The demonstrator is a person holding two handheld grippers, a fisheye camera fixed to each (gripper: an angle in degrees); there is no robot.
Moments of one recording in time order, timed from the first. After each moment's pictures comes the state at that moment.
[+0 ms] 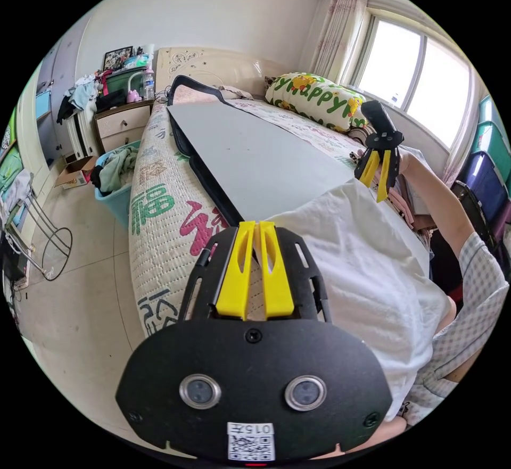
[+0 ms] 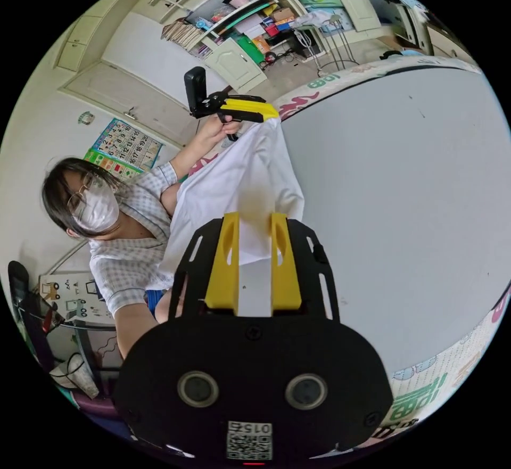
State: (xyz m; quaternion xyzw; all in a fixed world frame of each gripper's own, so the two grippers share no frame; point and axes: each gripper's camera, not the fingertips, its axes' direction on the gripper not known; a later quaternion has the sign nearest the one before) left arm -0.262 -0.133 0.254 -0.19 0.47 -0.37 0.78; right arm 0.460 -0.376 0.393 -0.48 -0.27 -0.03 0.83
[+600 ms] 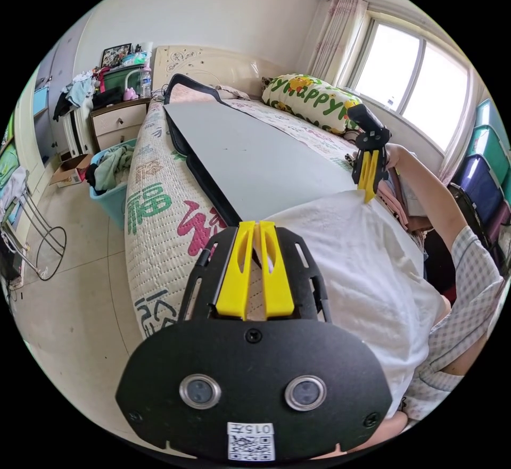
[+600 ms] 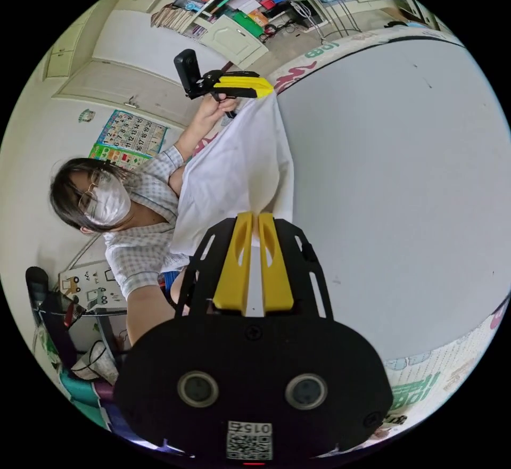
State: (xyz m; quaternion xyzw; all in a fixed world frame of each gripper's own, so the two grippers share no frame) left arm -0.251 -0.102 0.255 -0.18 0.48 -0.38 0.78; right arm 0.497 -0.361 0.386 -0.55 -0.26 -0.04 0.80
